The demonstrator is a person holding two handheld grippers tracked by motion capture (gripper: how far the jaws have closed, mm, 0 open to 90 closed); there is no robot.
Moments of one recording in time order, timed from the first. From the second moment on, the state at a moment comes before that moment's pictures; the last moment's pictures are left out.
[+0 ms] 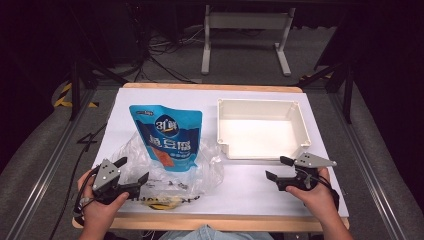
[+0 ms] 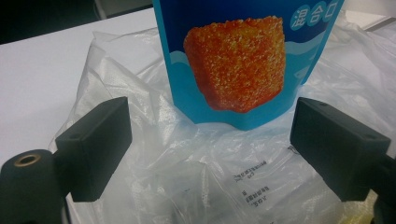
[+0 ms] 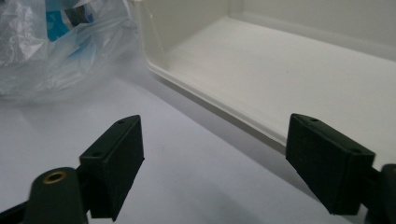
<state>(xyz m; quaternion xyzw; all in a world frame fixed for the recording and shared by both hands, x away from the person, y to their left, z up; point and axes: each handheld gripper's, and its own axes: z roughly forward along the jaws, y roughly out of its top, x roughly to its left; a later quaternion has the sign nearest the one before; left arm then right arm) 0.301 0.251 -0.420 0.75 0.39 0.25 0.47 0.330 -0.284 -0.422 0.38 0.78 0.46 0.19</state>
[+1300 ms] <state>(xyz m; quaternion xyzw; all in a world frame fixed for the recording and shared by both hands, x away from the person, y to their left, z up) 0.301 0.246 -0.418 0.76 0.38 0.24 0.47 0.326 -0.277 -0.392 0.35 0.79 0.46 0.20</state>
